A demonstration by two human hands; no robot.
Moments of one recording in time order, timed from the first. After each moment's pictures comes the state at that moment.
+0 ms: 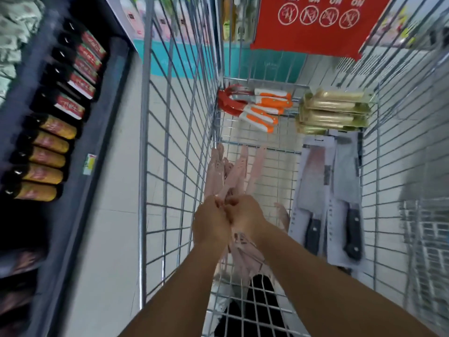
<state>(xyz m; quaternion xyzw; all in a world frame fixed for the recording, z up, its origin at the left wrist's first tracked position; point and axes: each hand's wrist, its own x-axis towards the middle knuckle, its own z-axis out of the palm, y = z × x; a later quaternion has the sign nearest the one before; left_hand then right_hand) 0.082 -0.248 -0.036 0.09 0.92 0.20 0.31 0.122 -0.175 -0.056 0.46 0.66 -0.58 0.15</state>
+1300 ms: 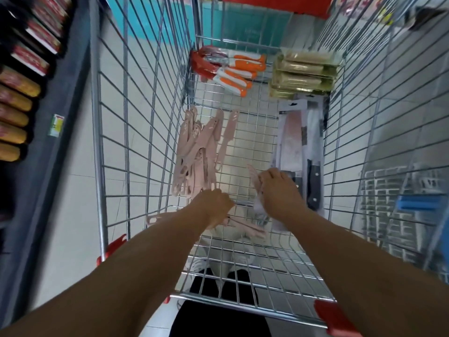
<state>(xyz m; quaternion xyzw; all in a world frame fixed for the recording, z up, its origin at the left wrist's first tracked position) 0.158 -0.253 -0.073 0.63 0.67 -0.14 0.36 0.281 -0.124 -0.054 0.28 0.92 -0.14 0.23</state>
